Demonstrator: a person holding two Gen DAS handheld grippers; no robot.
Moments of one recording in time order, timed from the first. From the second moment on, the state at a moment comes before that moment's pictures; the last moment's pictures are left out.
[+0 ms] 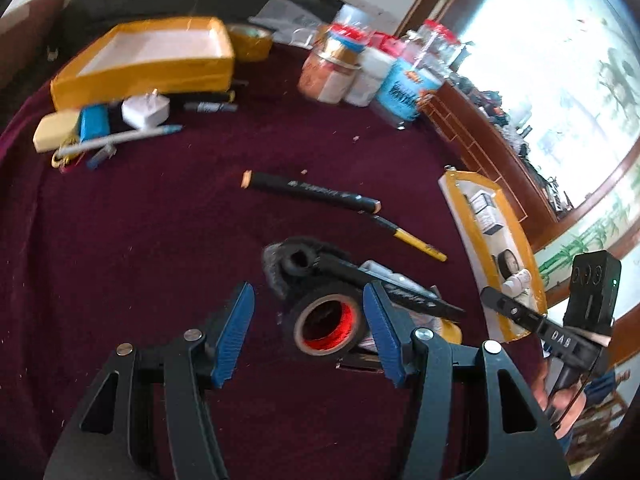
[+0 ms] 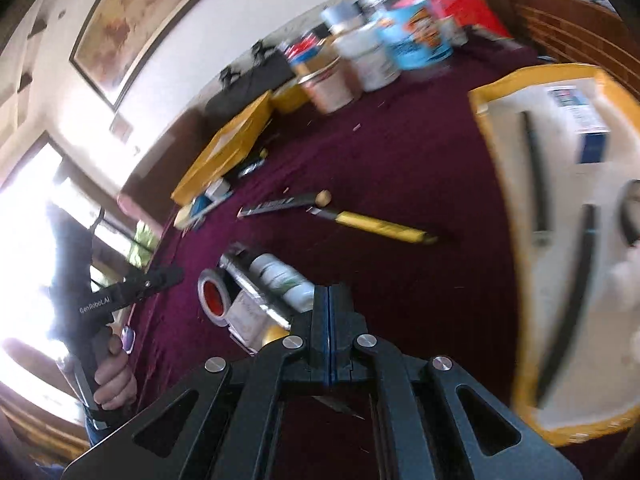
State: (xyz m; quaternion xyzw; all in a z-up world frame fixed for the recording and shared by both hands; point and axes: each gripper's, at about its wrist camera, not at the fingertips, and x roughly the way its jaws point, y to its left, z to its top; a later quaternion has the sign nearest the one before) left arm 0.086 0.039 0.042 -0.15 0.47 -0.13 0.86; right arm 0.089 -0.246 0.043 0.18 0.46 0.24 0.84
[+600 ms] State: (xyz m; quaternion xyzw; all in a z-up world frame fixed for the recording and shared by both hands) left arm 0.084 0.048 0.036 -0.17 0.49 -0.13 0.85; right arm 0.042 -0.203 0.008 0.15 0.50 0.28 0.80
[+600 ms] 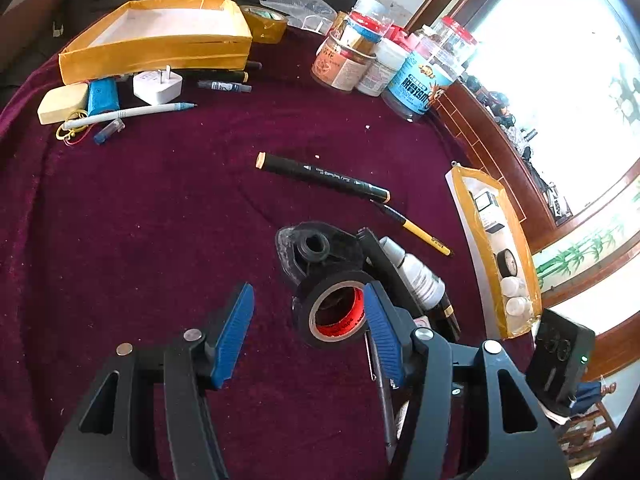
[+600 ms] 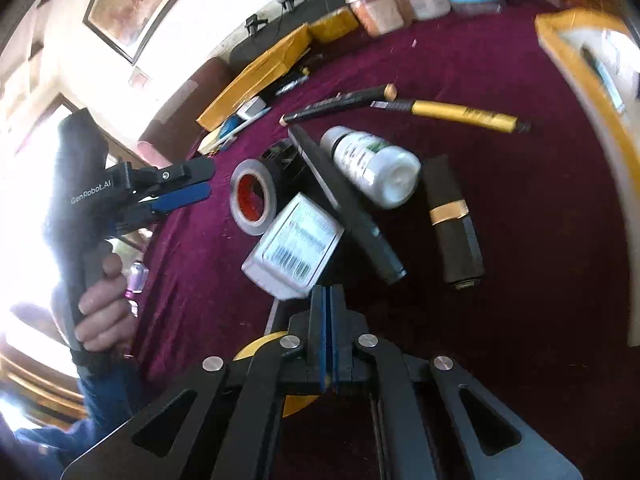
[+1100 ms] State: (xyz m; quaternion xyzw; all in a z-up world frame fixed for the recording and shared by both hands) left arm 0.079 0.042 0.037 -0.15 0.49 -0.14 0.85; right arm -0.008 -0.156 0.028 -0.03 0.44 0.31 0.84
